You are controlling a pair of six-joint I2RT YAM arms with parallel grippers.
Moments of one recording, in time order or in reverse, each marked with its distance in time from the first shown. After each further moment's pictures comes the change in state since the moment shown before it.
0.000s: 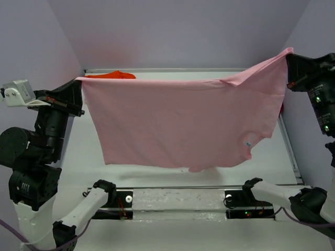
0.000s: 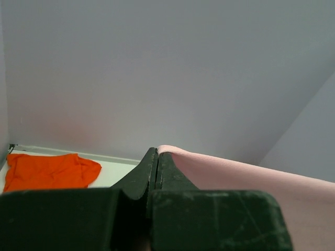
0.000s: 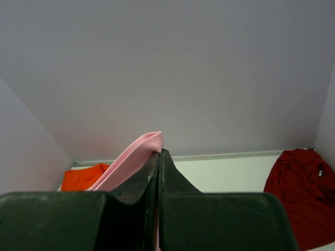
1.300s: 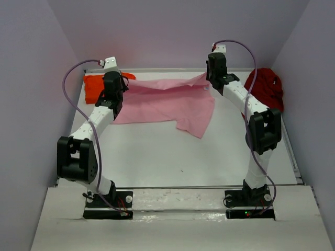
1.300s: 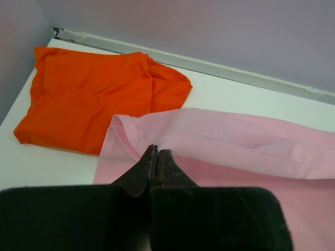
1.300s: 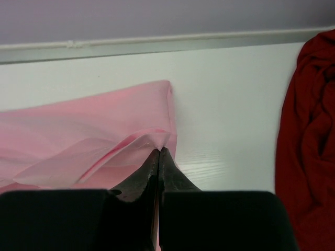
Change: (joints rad) left arm 0.137 0.772 -0.463 0.680 -0.142 0.108; right arm -0.170 0.870 -0.407 0.571 0.065 -0.037
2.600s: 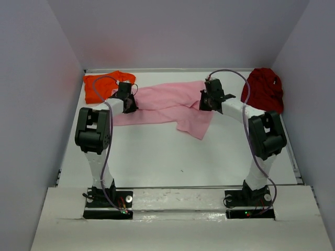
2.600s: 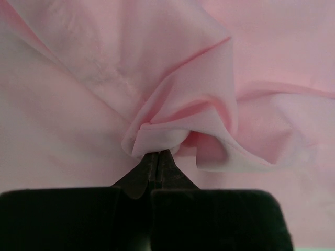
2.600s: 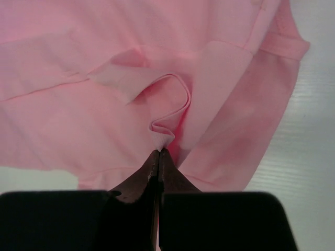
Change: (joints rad) left arm 0.022 0.466 0.161 -0.354 0.254 -0.159; right arm 0.026 -0.050 -0.423 0.014 -0.383 0.238
